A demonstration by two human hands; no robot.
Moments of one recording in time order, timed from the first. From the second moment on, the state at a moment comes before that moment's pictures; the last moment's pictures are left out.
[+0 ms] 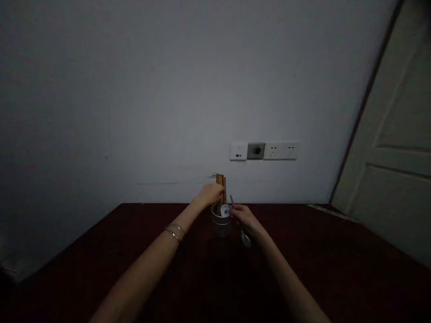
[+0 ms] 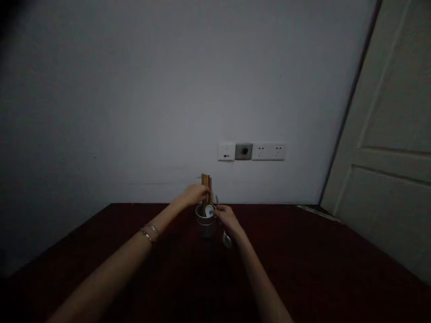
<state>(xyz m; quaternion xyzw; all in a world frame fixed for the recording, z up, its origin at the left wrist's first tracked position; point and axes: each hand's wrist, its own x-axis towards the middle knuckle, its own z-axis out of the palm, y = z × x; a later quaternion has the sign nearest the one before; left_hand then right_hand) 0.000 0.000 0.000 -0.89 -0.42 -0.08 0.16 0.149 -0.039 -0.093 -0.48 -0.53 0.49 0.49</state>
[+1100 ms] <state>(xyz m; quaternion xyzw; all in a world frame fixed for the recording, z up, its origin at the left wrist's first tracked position) 0.010 0.008 0.017 -0.91 -0.33 0.07 0.22 0.143 -0.042 -0.086 -0.51 -0.51 0.51 0.46</state>
